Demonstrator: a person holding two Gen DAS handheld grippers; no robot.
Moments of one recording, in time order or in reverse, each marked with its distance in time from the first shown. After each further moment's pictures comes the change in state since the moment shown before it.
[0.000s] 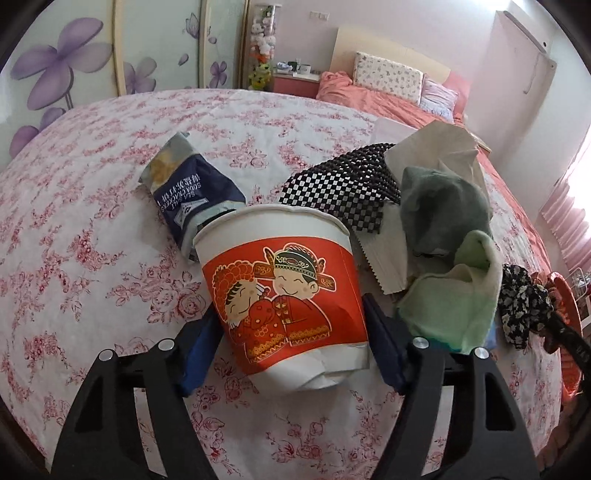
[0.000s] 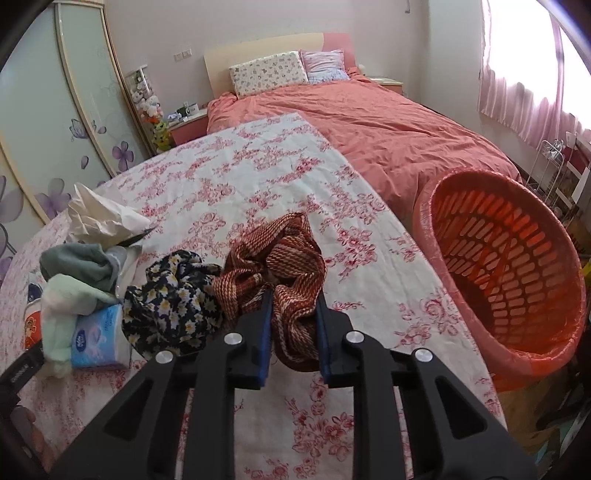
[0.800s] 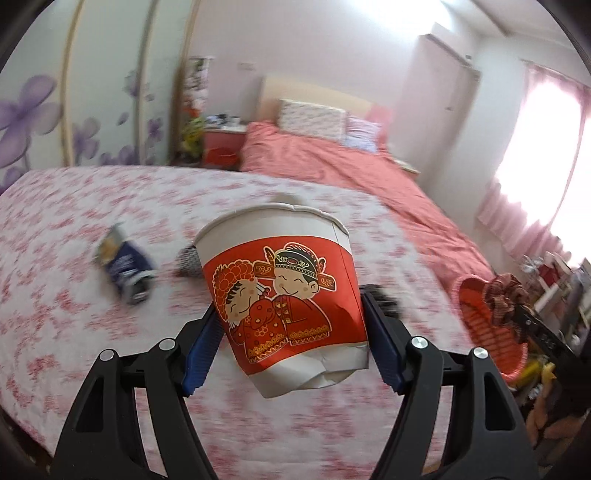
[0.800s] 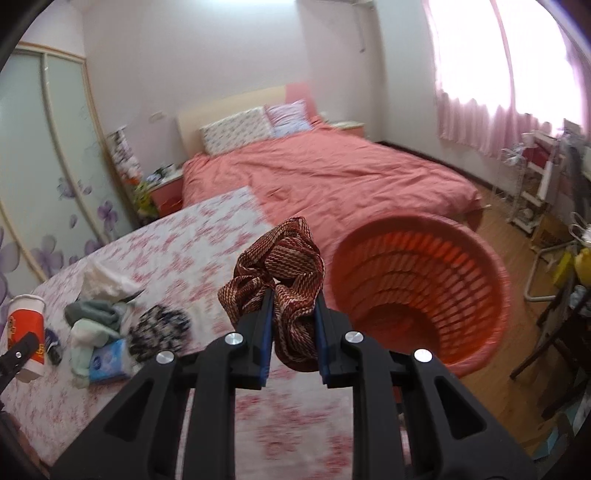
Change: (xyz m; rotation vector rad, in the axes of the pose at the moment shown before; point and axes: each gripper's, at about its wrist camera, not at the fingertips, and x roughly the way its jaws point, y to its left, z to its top) left arm -0.098 -0.077 0.001 0.142 -0.197 -0.254; right arm -0.108 -0.082 0.002 0.121 -0.229 -0.101
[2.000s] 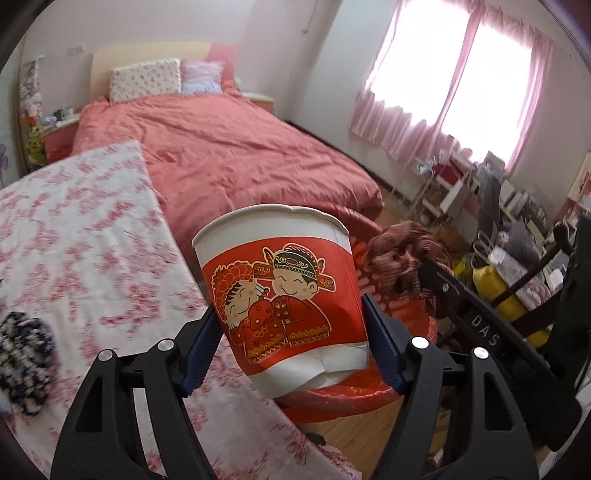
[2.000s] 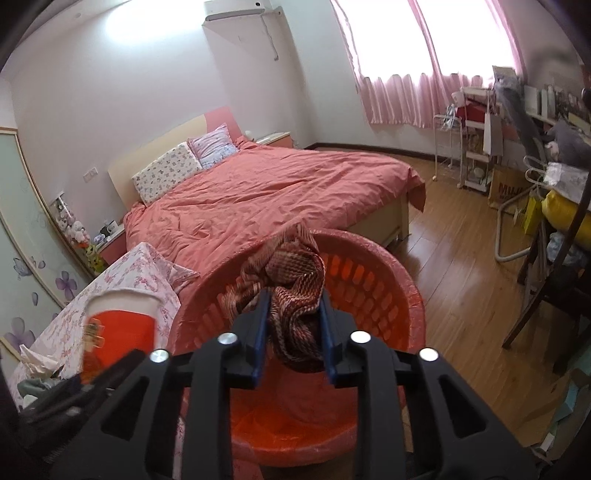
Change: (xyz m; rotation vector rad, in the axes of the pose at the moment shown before) left arm 0.128 -0.256 -0.040 0.311 0.250 -0.429; right arm 0.059 -0.156 0.014 0.260 -0.031 -0.115
